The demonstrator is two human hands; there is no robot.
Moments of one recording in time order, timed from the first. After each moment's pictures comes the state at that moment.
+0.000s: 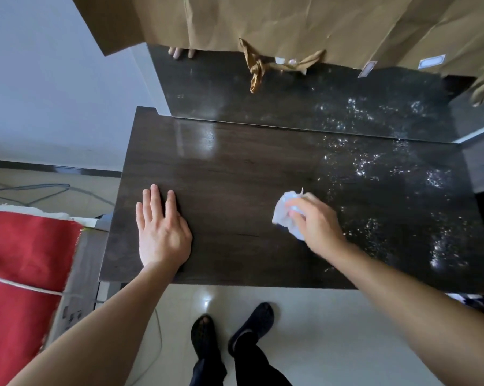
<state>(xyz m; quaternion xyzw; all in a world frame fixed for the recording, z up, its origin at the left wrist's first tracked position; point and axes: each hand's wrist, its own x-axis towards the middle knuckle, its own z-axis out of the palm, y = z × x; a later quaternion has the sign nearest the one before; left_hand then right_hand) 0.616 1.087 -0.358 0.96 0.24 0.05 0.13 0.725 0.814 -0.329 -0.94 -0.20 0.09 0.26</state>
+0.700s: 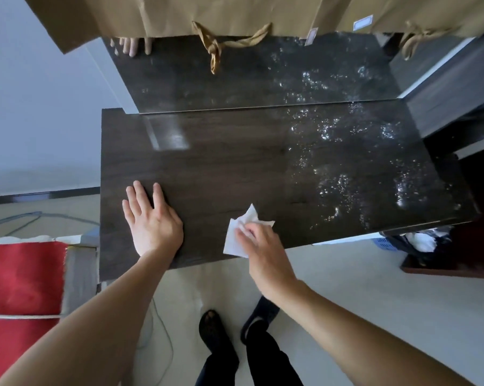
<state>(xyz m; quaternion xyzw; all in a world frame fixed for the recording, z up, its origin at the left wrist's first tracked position) 0.612 1.091 -0.357 0.97 0.22 -0.01 0.14 0.574 0.869 -0.344 -0.97 -0.19 0.04 0.16</state>
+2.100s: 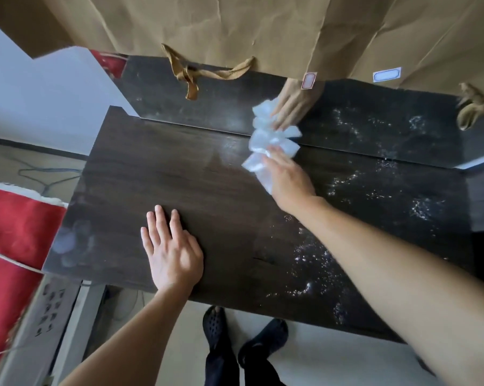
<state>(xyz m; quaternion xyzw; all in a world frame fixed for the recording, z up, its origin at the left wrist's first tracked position) 0.645 0.940 -0.360 0.92 0.39 0.02 0.10 0.862 0.800 -0.342 -0.93 -0.32 0.08 0.17</state>
